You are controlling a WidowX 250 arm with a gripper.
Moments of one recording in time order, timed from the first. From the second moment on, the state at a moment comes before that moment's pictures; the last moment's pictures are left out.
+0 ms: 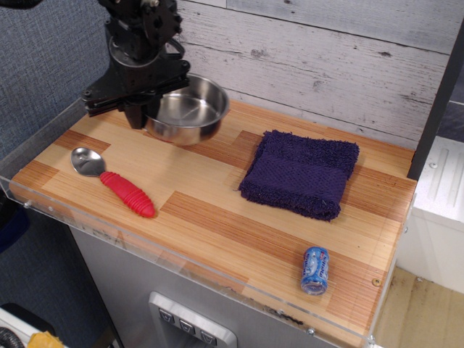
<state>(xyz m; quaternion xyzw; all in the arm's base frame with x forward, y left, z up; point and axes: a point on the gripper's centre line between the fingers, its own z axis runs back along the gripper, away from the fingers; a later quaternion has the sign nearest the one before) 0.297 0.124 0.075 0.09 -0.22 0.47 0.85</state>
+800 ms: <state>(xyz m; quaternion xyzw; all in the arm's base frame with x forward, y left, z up) 0.288 0.132 0.031 0.09 -0.20 0.47 0.85</state>
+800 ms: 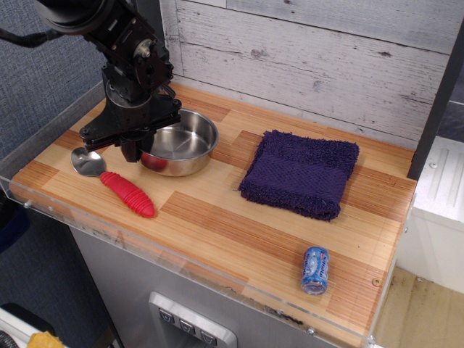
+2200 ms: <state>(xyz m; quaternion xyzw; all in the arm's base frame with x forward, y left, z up) 0.292 0.127 0.037 0.10 -0.16 0.46 0.87</state>
